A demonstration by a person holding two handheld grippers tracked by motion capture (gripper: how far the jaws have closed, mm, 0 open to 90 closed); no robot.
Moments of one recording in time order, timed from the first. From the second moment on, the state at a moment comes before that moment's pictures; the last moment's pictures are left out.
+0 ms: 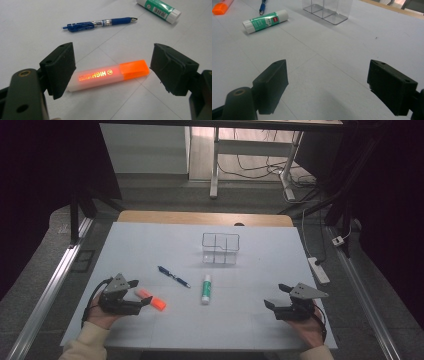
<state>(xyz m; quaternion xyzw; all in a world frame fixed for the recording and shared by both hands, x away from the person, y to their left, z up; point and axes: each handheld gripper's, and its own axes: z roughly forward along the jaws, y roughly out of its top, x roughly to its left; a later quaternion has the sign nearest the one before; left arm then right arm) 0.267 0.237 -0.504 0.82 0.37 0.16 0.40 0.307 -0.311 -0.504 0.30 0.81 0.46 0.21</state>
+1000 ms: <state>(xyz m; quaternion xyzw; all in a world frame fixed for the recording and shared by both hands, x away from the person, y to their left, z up) 0.277 0.231 -0.499 0.85 0.34 0.16 0.37 0.310 -0.309 -0.506 0.29 0.81 0.46 0.19</state>
